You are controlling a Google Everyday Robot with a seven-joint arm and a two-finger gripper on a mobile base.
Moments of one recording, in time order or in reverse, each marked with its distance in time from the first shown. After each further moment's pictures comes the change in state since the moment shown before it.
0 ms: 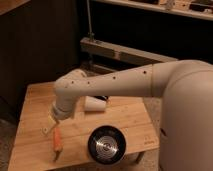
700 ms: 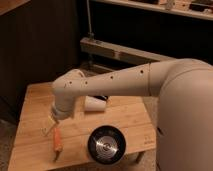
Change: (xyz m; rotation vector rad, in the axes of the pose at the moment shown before) arm 0.003 -0.009 0.004 0.041 0.002 0.068
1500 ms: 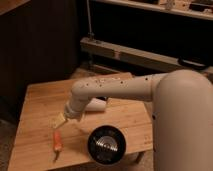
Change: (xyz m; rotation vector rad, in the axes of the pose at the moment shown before) arm -0.005 -0.050 0.051 -0.180 -0.028 0.126
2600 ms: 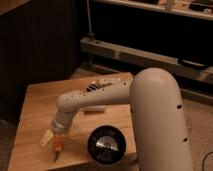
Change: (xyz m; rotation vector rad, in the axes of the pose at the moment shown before) arm 0.030 0.052 0.081 -0.073 0.146 -0.100
